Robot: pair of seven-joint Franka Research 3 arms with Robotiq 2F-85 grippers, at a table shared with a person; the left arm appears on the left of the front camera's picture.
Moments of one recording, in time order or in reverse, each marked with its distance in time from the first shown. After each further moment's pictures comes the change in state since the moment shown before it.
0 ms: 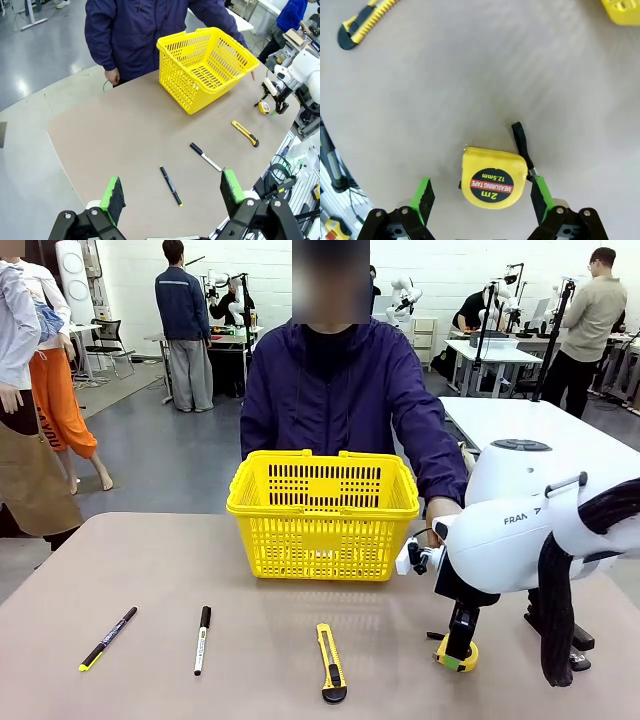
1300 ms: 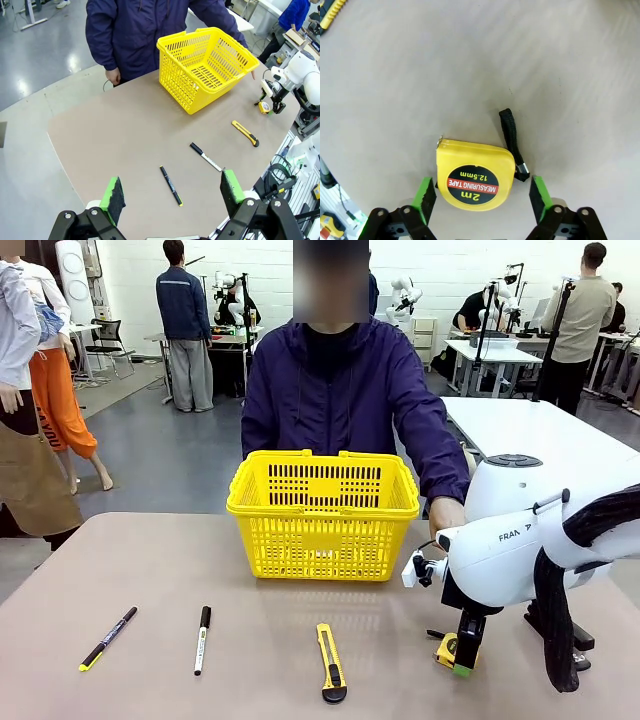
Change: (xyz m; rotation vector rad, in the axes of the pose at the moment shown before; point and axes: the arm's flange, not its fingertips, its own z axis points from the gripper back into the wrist) left arm 0.000 0.000 0.000 0.000 0.000 0.000; right arm -0.006 -0.011 -0.017 -0.023 0.057 -0.001
